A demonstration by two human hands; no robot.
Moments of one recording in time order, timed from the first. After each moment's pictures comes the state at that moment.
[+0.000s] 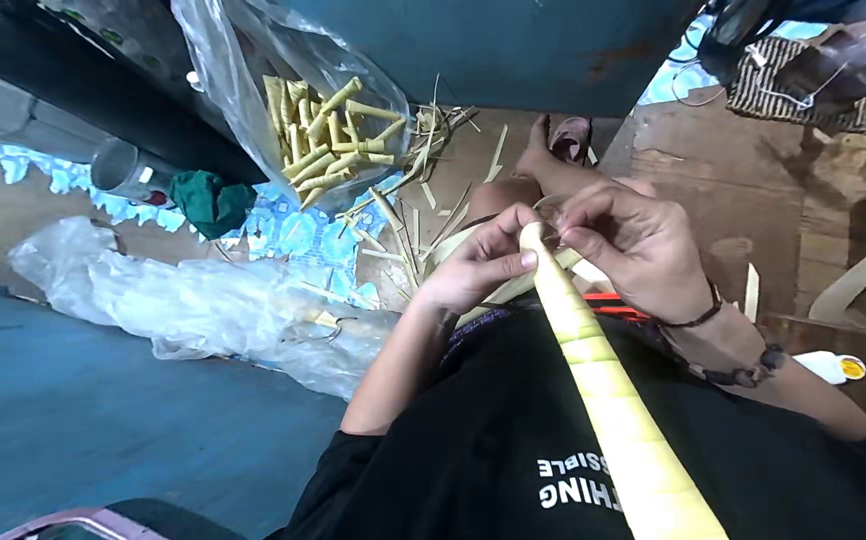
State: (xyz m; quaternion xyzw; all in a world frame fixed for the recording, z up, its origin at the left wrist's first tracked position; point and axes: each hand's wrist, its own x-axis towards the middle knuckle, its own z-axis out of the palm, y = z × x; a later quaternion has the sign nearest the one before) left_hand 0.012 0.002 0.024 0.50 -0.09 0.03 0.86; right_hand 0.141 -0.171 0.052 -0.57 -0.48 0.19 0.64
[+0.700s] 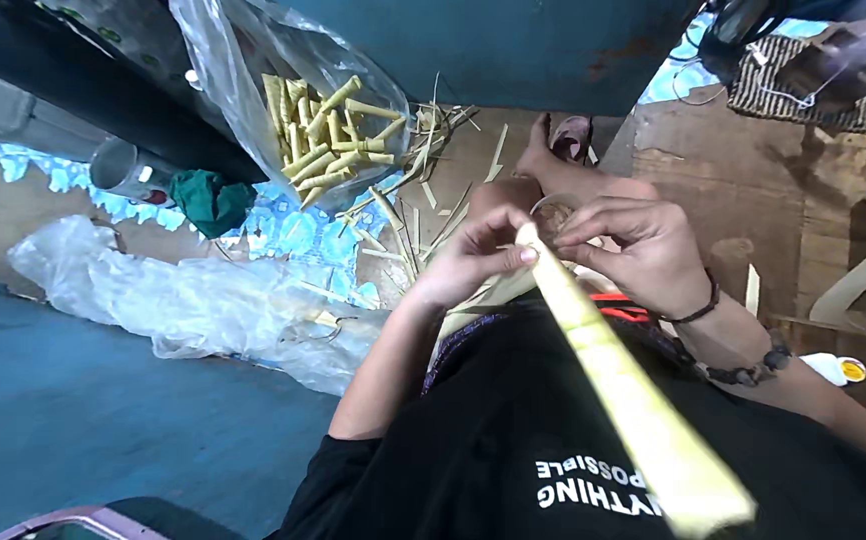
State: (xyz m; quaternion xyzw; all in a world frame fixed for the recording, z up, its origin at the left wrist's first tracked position) left_hand 0.010 0.014 0.031 0.63 -0.02 0.07 0.77; right_hand 0.156 -0.175 0.037 -0.61 -0.52 0.17 0.57
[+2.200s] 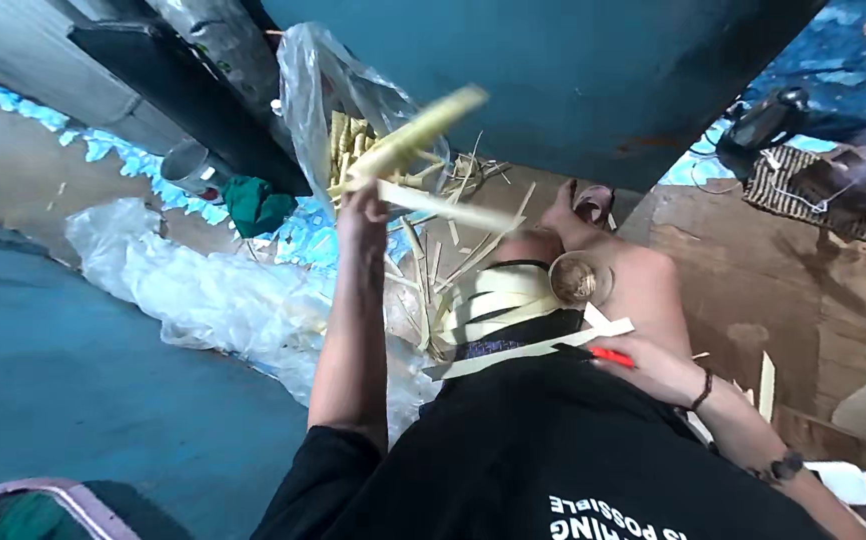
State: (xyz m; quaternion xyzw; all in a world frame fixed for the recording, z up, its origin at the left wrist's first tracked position) left_hand -0.032 0.180 0.006 0.49 0.37 0.41 0.68; right_hand 0.172 -0.231 -0.041 -0.72 -0.52 0.43 0.18
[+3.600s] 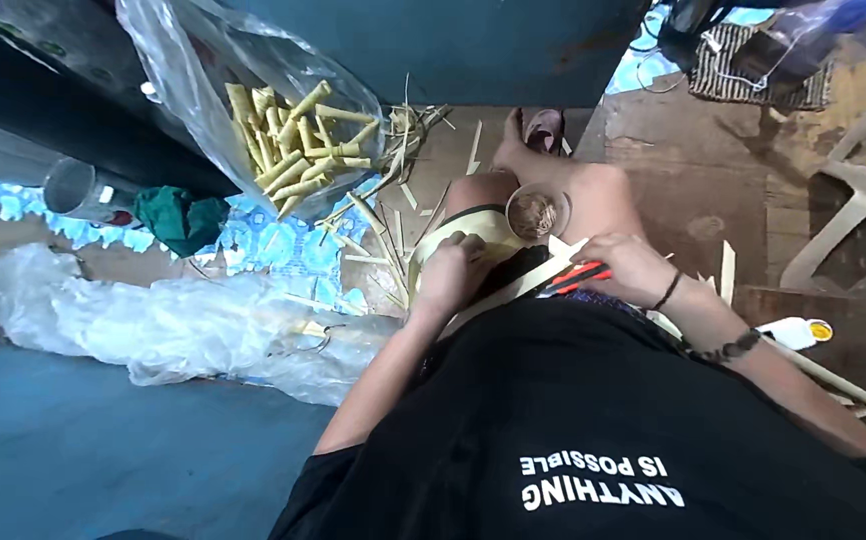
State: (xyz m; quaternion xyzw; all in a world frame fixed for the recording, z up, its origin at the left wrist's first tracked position) left_hand -0.002 0.000 -0.043 0.93 0.19 -0.04 0.30; right_hand 0.182 -0.246 -0.058 -0.82 -0.50 0.25 0.14
